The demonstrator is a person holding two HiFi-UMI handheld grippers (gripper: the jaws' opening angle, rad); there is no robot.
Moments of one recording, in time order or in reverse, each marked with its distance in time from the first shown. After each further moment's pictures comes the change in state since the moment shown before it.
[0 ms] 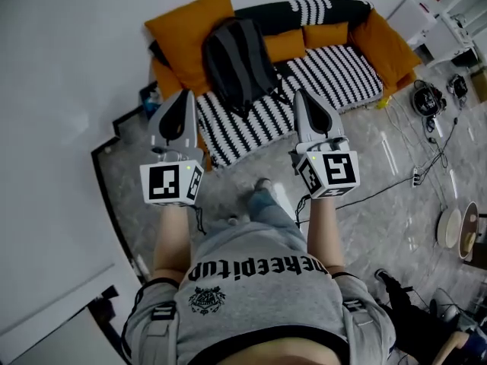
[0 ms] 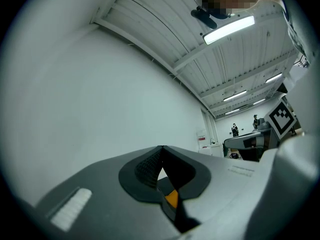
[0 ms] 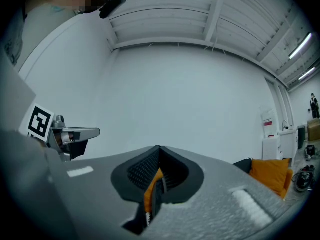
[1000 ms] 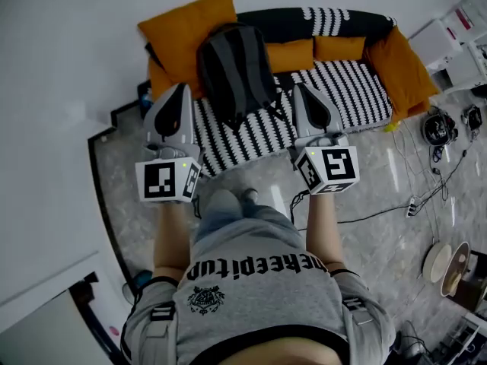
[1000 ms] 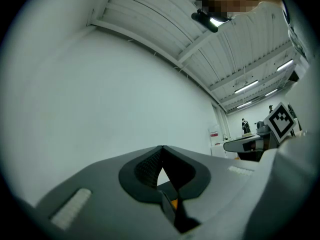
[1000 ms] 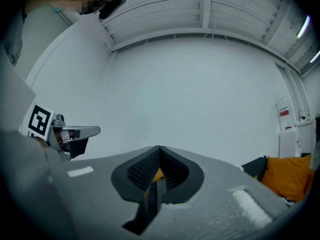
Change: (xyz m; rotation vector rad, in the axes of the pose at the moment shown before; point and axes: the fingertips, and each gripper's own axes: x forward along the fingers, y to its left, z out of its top) left arm 0.113 -0.025 -0.018 0.034 0.019 0.132; right arm 0.090 -0.107 -0.017 0.039 0.014 0.149
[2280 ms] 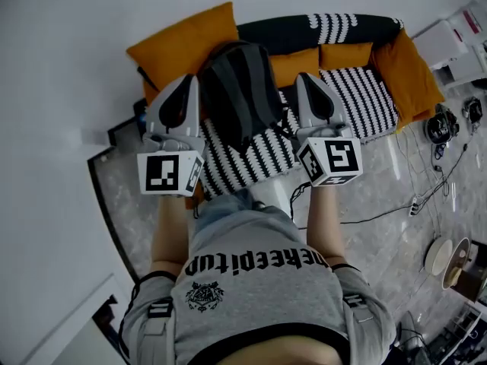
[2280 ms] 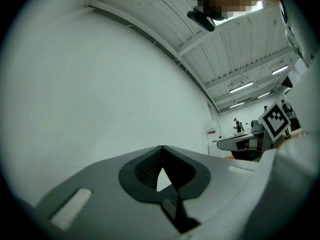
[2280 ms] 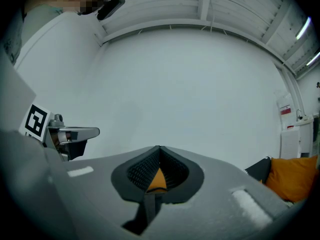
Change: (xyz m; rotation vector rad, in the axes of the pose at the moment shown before) left arm 0.152 0.075 -0.040 -0.009 0.031 -0.112; right arm 0.160 -0.049 -0.007 0.003 0.015 -0.072
